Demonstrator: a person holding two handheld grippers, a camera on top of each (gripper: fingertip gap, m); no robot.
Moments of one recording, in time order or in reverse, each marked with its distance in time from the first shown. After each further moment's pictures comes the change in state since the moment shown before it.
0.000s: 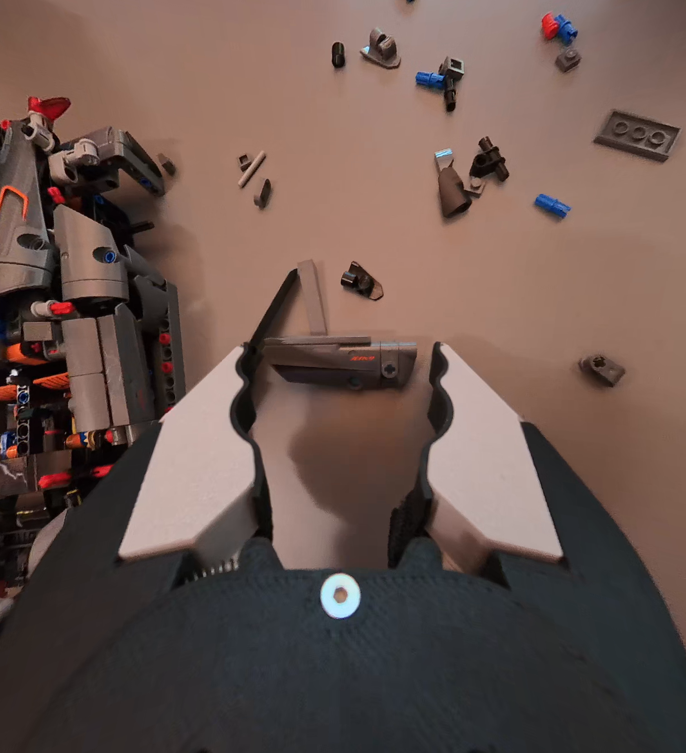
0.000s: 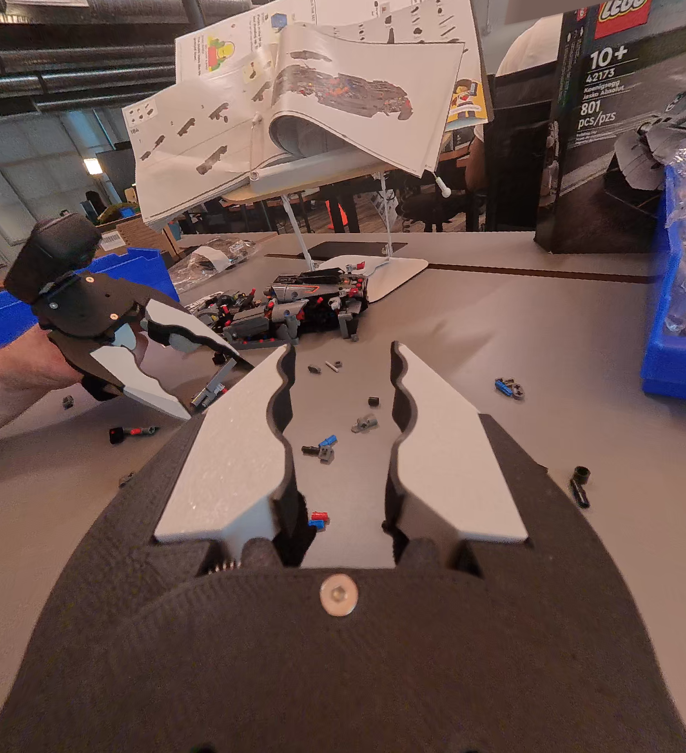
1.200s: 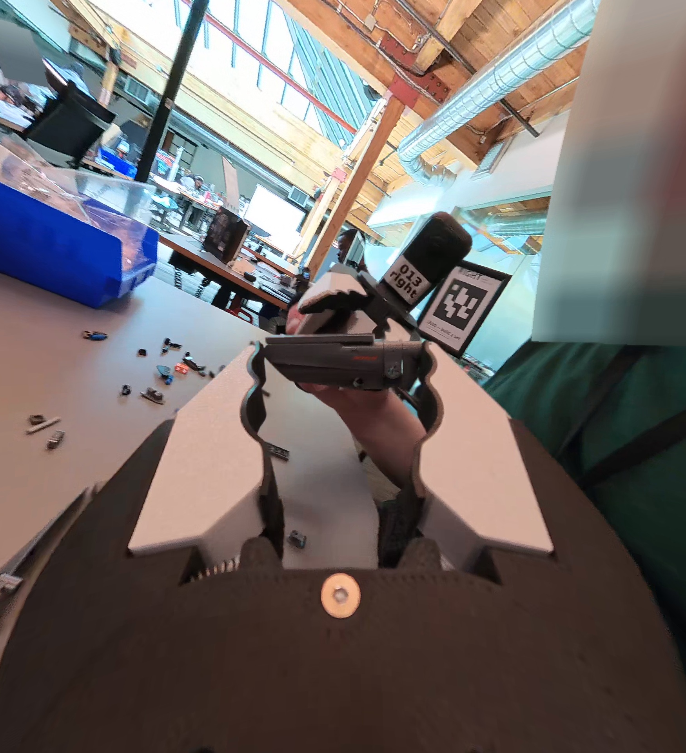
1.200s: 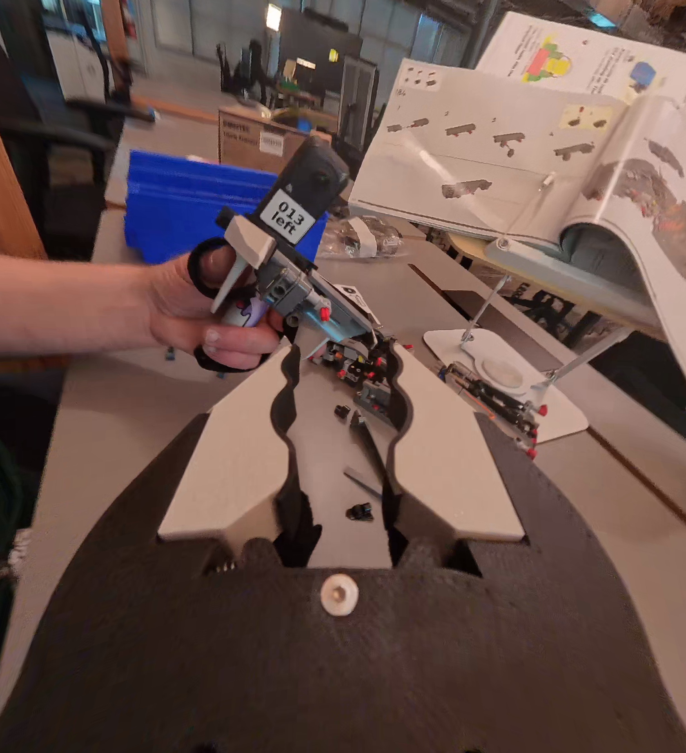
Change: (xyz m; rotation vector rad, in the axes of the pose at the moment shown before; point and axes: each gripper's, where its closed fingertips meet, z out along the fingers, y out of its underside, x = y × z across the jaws) left arm 0.011 -0.088 -0.151 0.963 0.812 -0.484; right arm -0.190 -0.022 0.091 -0.098 -0.356 -0.494
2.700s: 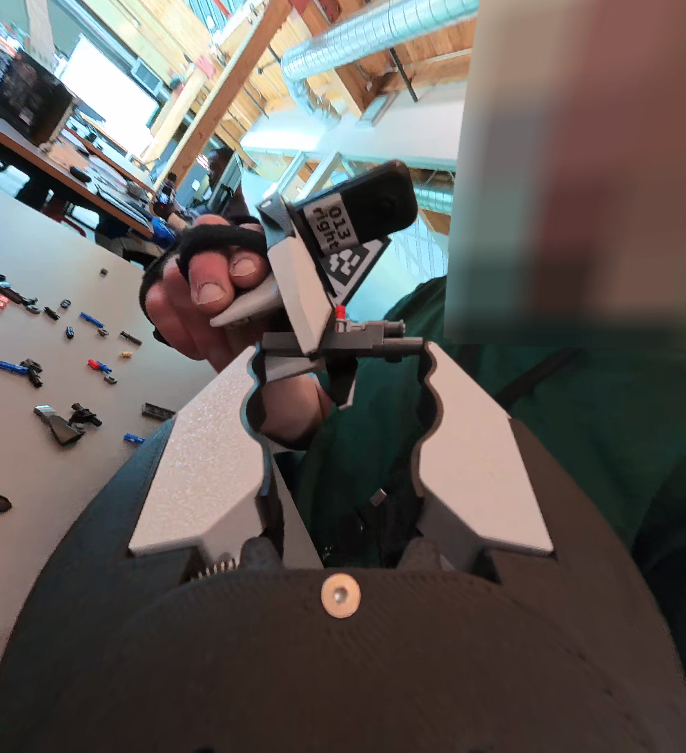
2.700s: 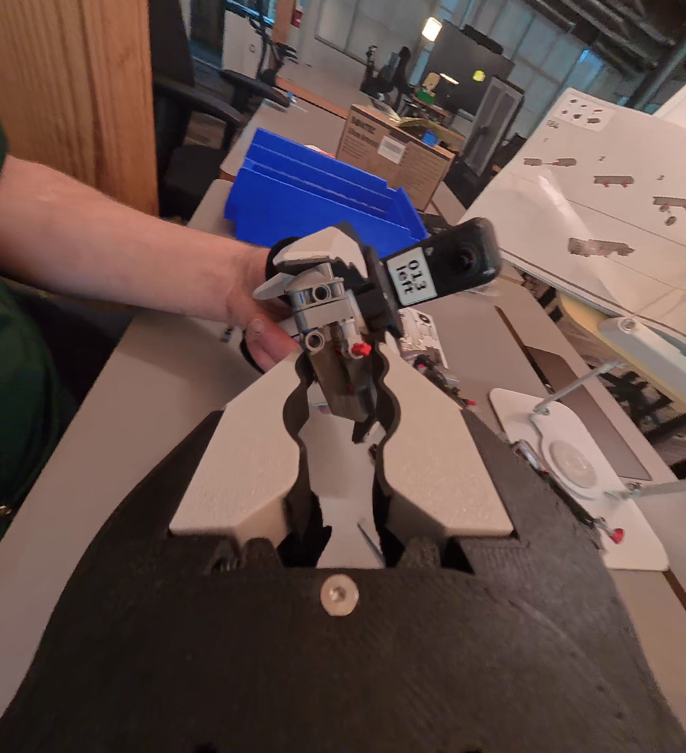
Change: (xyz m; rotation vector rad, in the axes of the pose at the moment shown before) left arm 0.025 0.020 0.002 -0.162 0.315 -0.261; right arm -0.038 -0.002 0.035 0.020 -0.297 -0.178
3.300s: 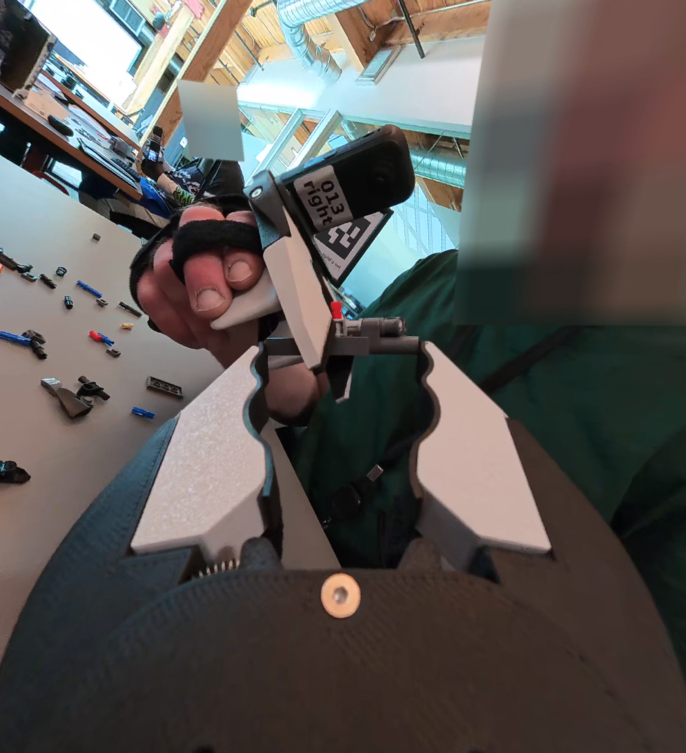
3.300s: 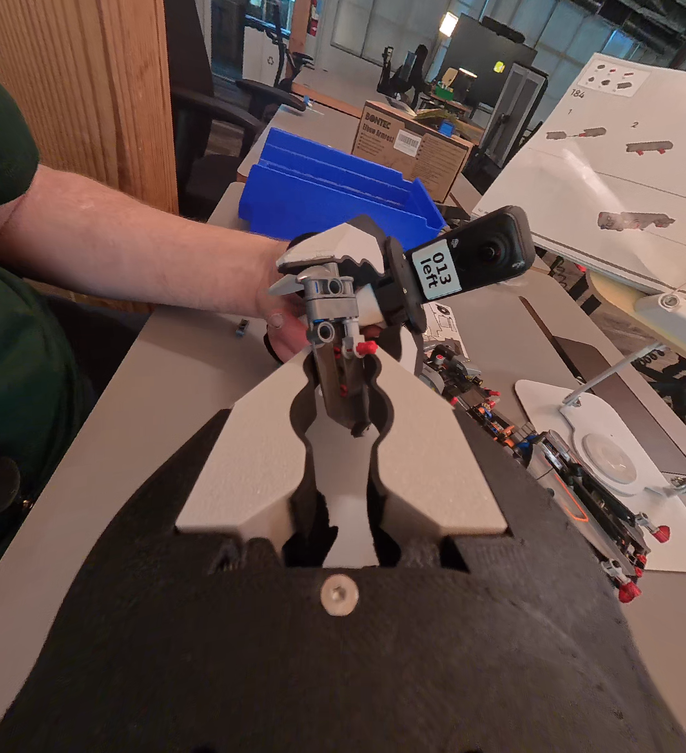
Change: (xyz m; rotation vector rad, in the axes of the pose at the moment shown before) left arm -0.010 0.008 -0.005 -0.075 0.005 -0.034; right arm -0.003 0.013 0.001 0.008 -0.043 0.056
